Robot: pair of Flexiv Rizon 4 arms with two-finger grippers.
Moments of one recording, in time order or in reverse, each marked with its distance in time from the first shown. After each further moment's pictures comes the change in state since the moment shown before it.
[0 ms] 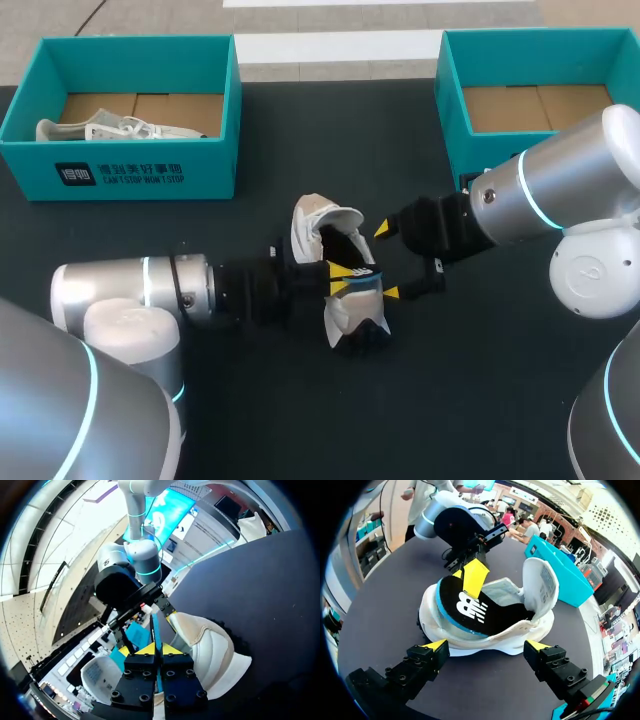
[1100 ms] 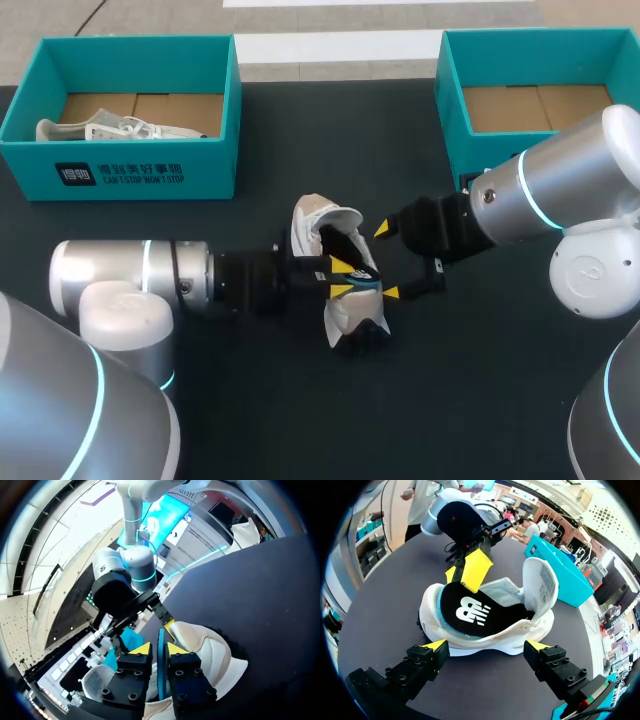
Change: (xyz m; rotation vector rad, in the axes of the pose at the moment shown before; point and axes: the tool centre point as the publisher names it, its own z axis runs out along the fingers) left arm -0.001 -0.011 0.001 0.050 0.072 -0.003; right arm 0.000 0.000 0.000 0.000 0.000 0.000
